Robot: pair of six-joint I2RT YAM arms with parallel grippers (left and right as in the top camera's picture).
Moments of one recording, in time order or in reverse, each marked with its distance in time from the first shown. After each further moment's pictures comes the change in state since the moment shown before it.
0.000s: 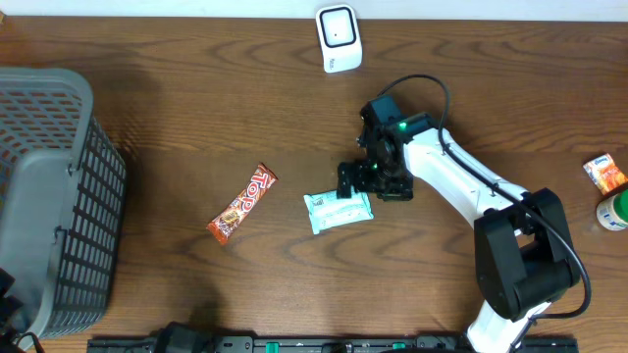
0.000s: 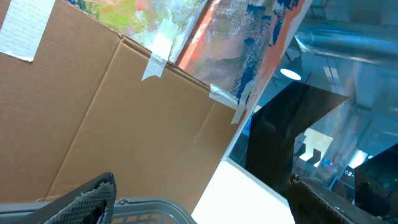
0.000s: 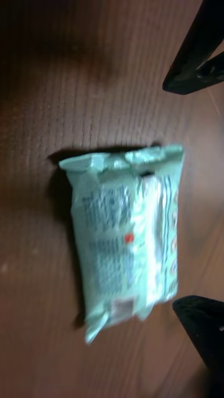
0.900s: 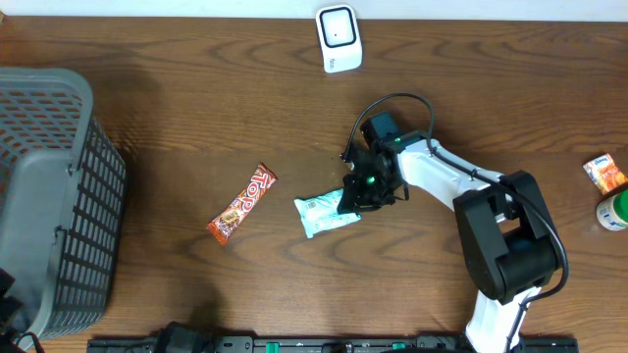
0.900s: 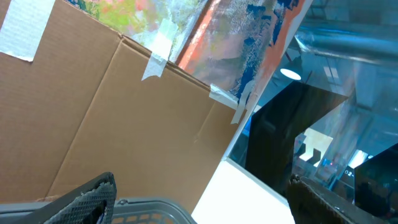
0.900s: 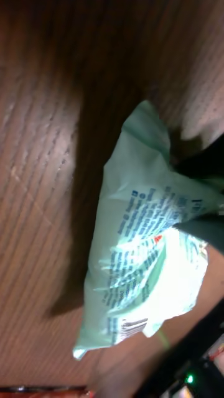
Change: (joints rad) left arm 0.000 0.000 0.000 0.000 0.000 0.000; right arm -0.010 0.100 -0.125 0.211 -0.255 -0.183
